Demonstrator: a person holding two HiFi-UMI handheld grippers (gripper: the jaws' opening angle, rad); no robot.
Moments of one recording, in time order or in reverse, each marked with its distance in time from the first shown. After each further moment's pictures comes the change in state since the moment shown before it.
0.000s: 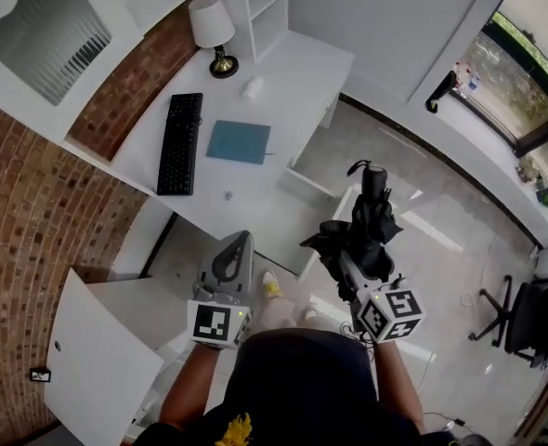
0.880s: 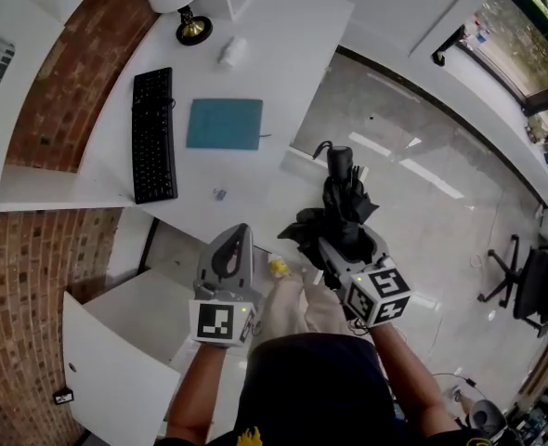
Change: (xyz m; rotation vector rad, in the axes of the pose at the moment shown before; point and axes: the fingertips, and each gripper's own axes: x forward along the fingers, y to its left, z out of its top) left arm 0.093 0.069 -0.106 -0.095 0.163 -0.031; right arm 0.156 0.004 -0.070 0.099 0.206 0.030
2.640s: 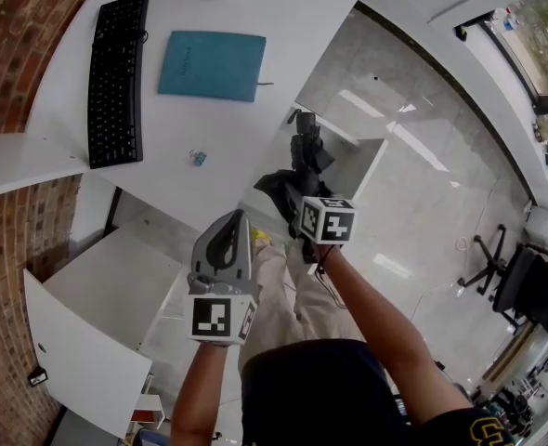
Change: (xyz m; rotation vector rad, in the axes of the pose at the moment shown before) left arm 0.031 0.017 -0.127 -0.205 0.120 0.080; right arm 0.197 -0.070 -0.183 0.158 0.364 -0.126
